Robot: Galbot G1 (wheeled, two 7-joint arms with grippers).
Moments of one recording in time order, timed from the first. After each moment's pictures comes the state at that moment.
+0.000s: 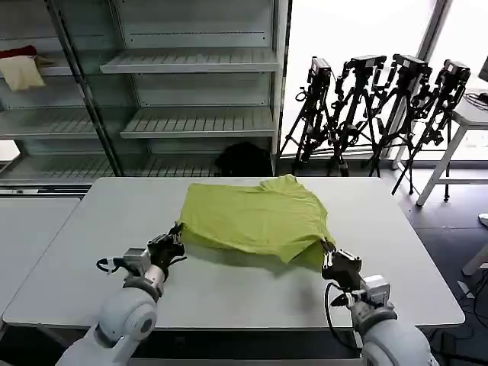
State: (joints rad) left arm 0.98 -1.08 -0.19 -1.95 -0.67 0.47 -0.47; right arm -1.19 1.04 0.37 2.13 0.40 -0.51 0.16
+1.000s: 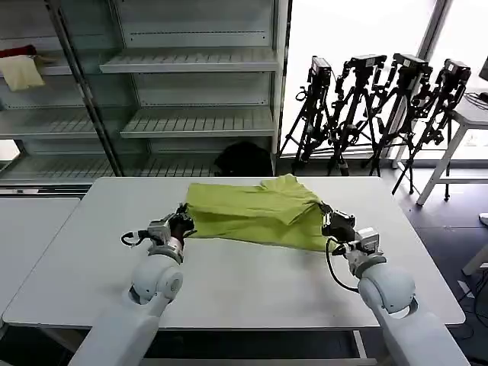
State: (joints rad) left arm 0.84 -1.18 -0.14 -1.73 -0.59 0.46 -0.51; right arm -0.98 1.04 0.33 1.83 0.35 -0.34 -0.01
